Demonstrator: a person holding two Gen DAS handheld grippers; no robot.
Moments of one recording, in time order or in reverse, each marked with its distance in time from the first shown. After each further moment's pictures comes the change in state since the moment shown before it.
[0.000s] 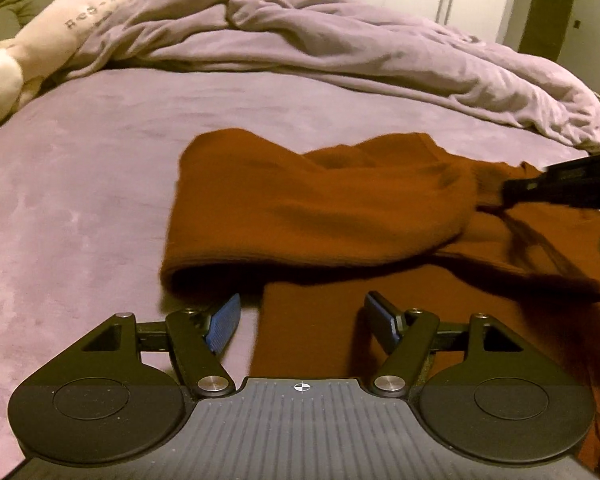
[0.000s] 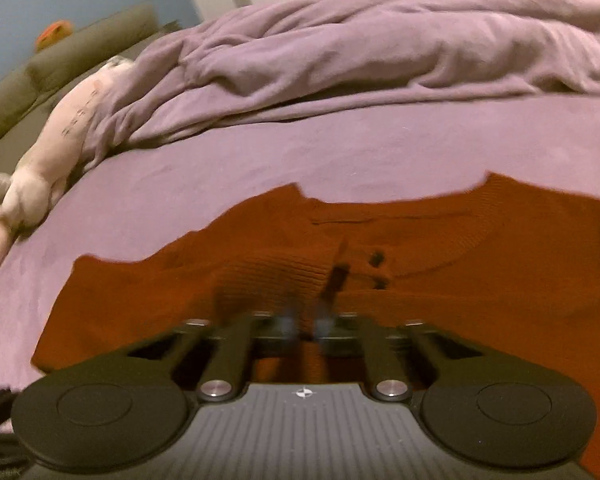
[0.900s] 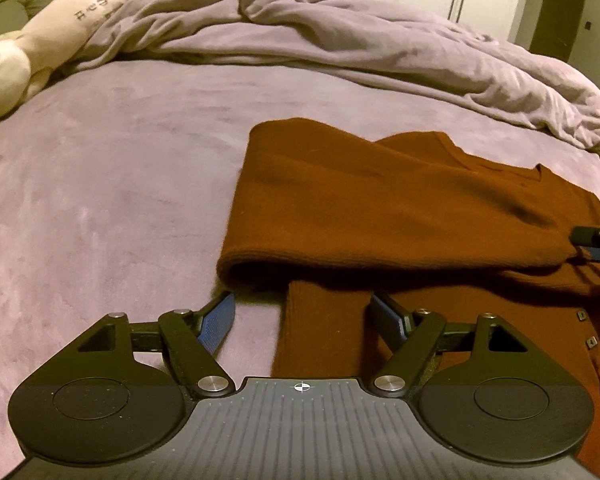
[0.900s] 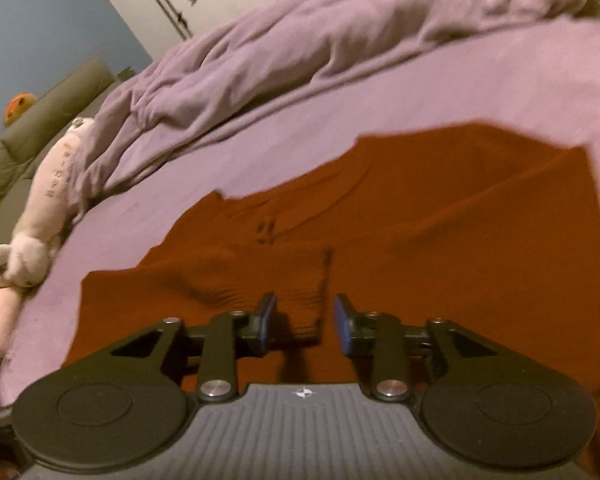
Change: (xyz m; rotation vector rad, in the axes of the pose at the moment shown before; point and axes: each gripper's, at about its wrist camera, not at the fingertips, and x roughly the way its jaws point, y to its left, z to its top) left arm 0.007 0.007 0.001 -0.012 0.022 0.013; right arm -0.040 -0.087 -0.042 0.294 0.025 0.070
